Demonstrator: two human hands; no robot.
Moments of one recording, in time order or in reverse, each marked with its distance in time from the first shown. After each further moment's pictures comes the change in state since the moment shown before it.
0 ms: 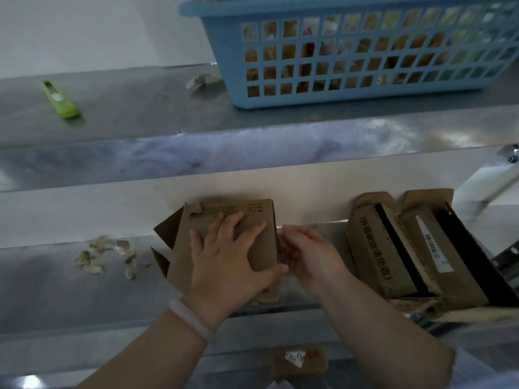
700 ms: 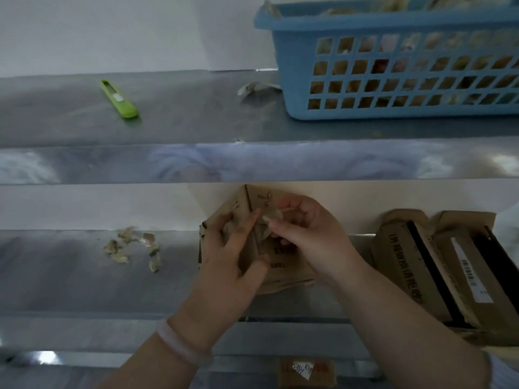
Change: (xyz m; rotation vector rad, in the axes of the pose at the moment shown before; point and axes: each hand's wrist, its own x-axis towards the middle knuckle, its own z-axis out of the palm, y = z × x) left_hand -0.021 -0.030 -0.015 -0.655 0.245 0.042; right_hand -0.022 -0.033 0.064 -0.647 -0.301 -0.368
